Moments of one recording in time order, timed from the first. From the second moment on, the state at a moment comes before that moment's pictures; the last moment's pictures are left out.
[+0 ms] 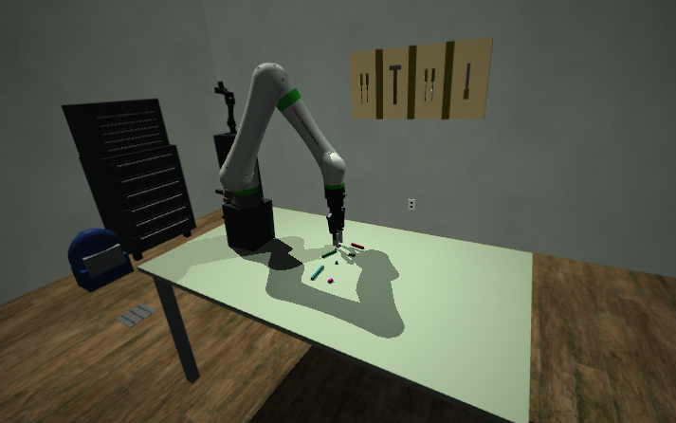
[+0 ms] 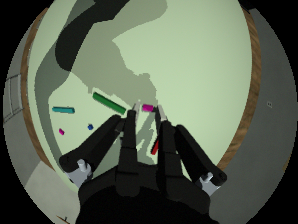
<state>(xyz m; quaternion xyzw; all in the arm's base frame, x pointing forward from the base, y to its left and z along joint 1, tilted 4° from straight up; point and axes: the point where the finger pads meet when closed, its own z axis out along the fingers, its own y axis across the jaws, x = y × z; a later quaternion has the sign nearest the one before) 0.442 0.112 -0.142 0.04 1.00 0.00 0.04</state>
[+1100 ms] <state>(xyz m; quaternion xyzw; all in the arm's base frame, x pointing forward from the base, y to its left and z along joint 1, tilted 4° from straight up) 0.443 0.112 -0.155 0.04 1.00 0.00 0.04</state>
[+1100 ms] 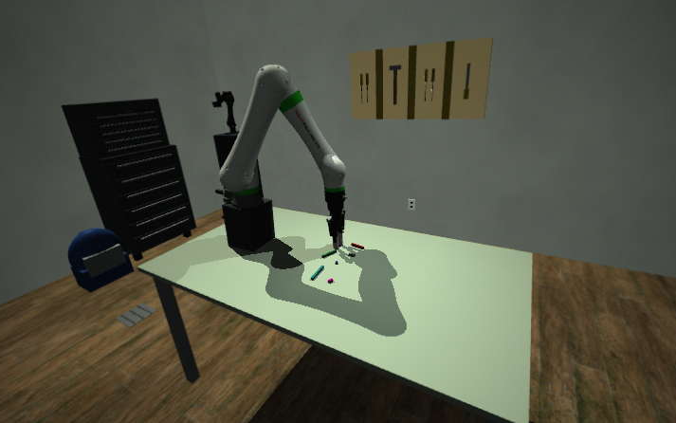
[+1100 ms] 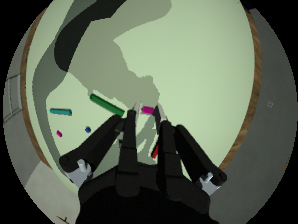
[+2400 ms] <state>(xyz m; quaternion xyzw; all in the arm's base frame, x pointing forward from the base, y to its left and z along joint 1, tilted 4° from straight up) 0.443 0.112 -0.155 0.04 1.00 0.00 0.04</state>
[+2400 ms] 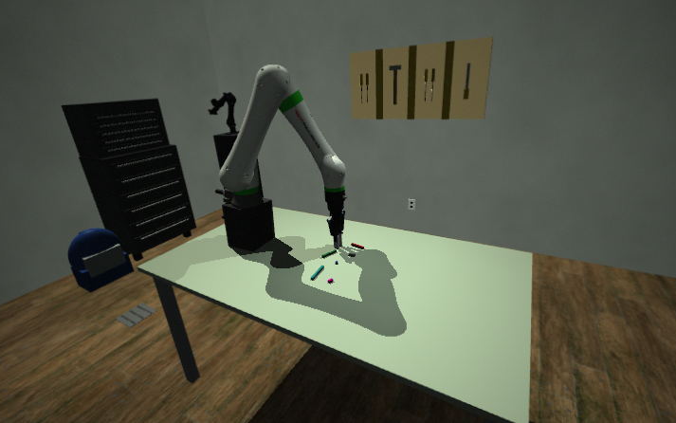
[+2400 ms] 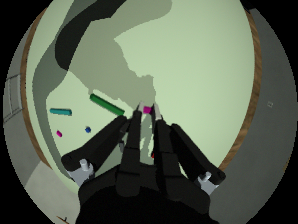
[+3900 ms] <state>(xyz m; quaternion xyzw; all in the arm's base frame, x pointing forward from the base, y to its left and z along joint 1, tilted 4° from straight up) 0.436 0.112 -0.056 0.04 1.00 0.00 0.04</state>
